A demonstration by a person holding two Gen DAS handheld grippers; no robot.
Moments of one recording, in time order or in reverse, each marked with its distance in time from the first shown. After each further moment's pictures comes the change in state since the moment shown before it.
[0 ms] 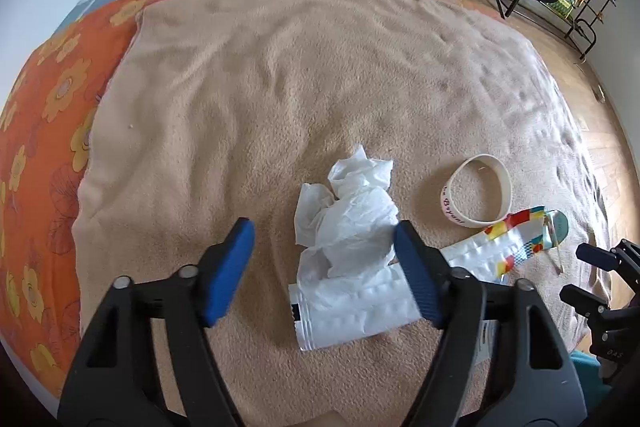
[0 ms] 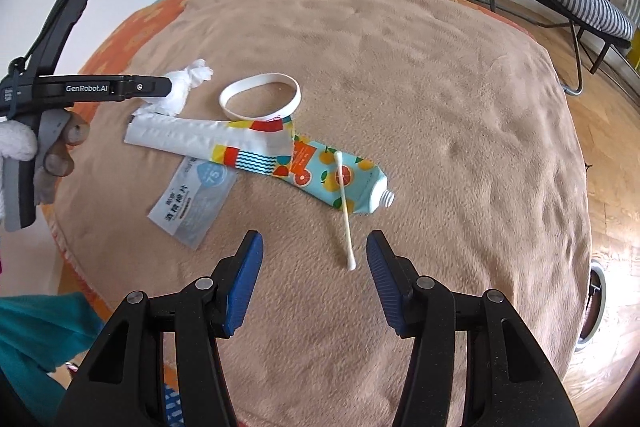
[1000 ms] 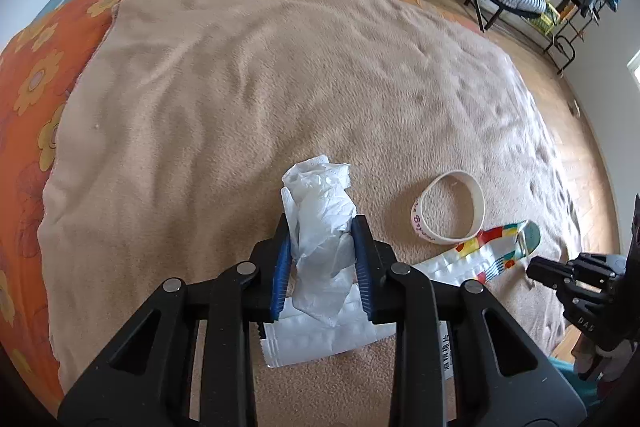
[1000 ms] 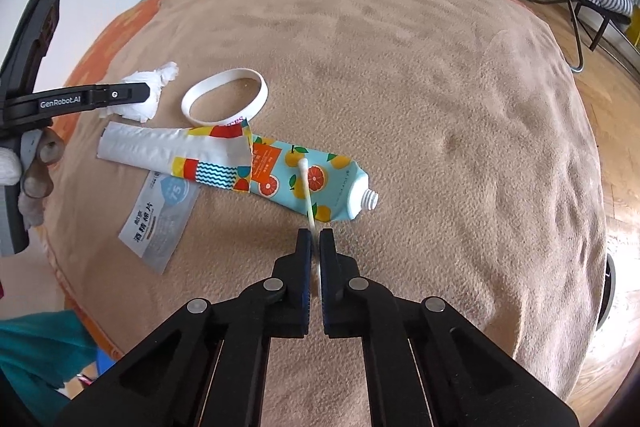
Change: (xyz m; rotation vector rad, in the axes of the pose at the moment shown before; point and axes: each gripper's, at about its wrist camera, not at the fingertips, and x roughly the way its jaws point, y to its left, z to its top) left arm 0.000 0.000 0.006 -0.050 -0.022 -0.123; right arm 0.020 -0.021 0.008 0.067 0.040 0.024
